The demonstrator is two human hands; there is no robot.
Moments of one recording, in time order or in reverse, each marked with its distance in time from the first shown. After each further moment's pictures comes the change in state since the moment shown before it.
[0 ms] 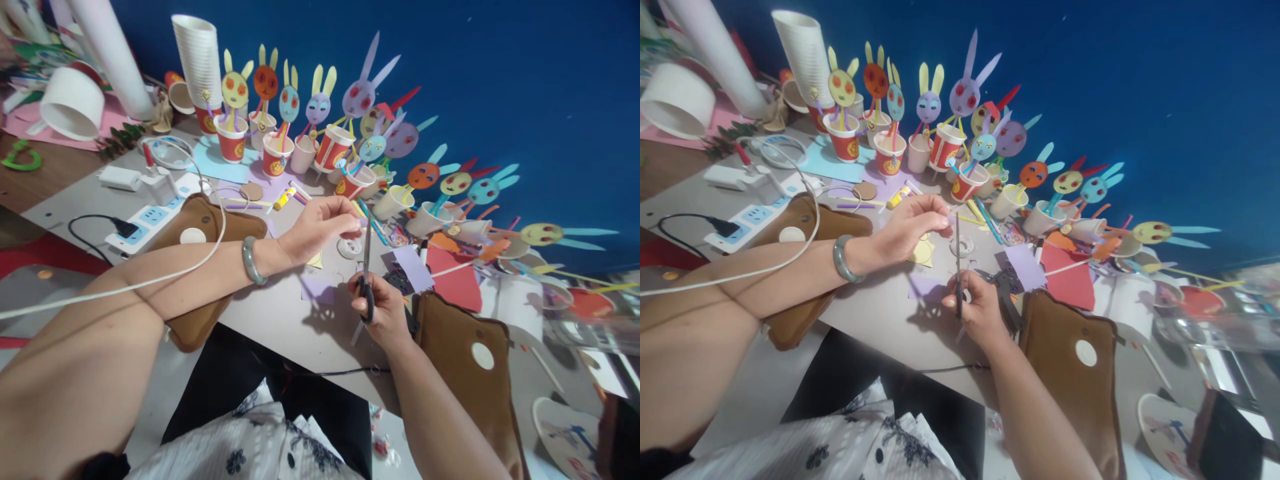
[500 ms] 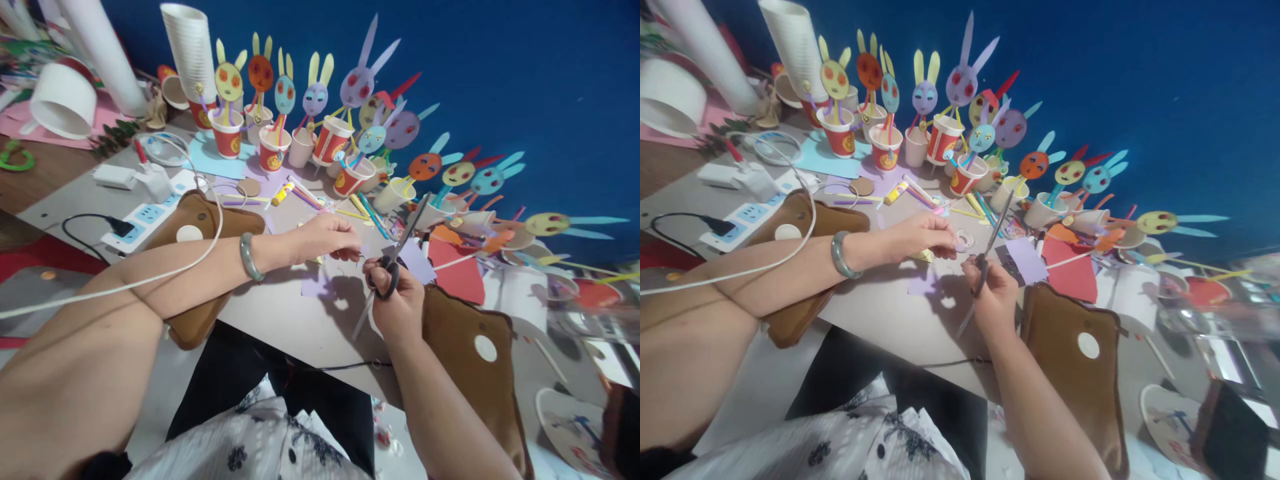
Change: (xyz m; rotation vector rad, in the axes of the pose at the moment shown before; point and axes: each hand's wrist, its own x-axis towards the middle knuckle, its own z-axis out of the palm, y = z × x) left_hand 0.001 -0.002 0.003 0.340 -0.180 -0.445; right_hand -0.001 0.017 -0.003 0.110 0.379 0.083
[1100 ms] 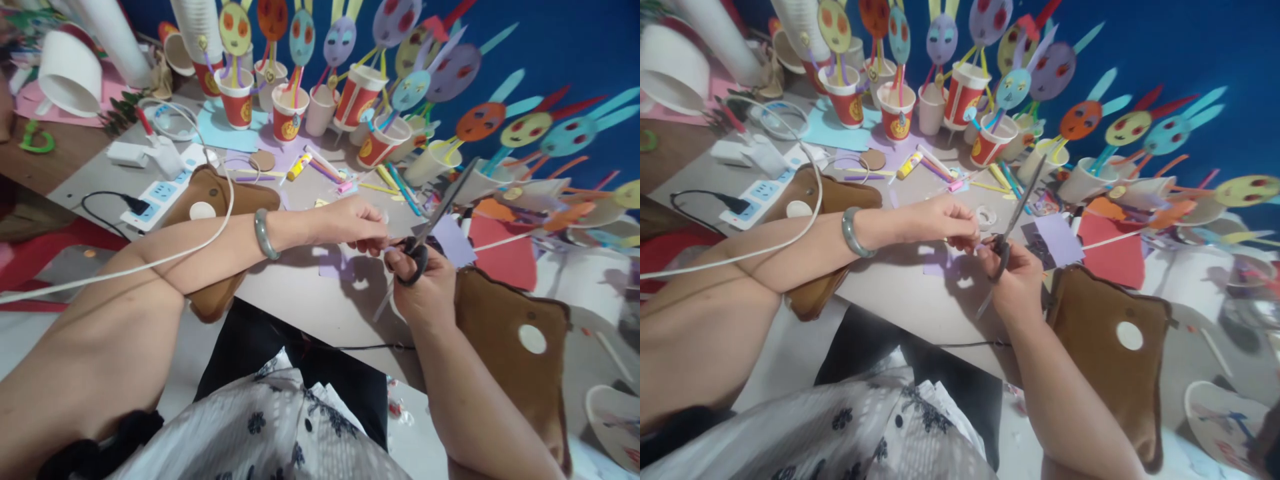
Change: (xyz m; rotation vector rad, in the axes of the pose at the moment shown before) left_hand 0.000 -0.003 0.000 0.180 -0.161 -0.045; right_hand 0.000 -0.001 0.008 0.097 -0.045 0.045
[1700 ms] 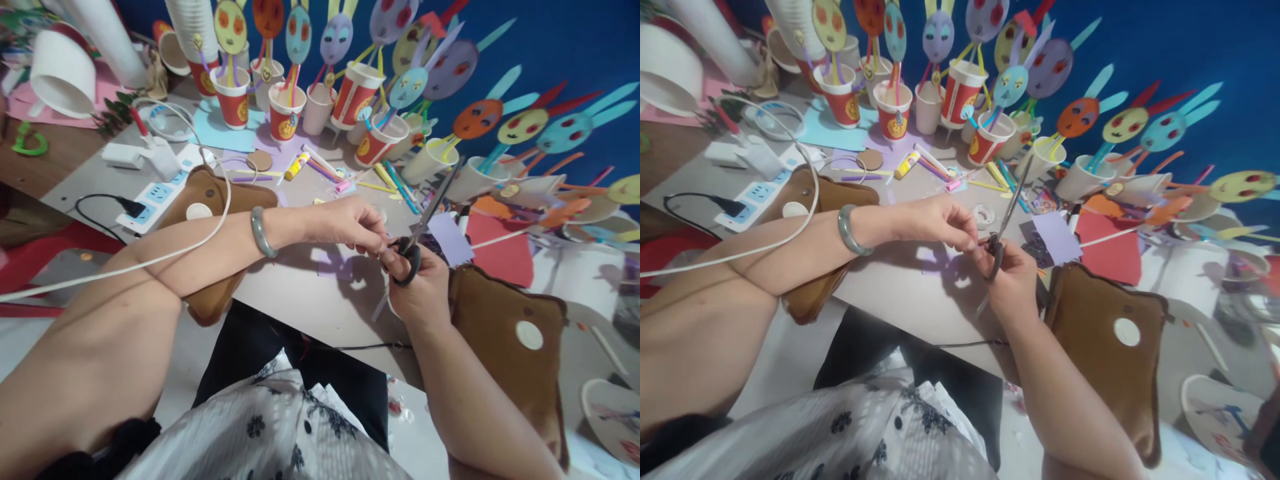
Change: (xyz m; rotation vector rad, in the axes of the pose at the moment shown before) left_hand -0.003 0.000 -0.010 -0.002 -0.090 0.059; right_hand -0.002 0.003 0.001 0.026 -0.038 0.034
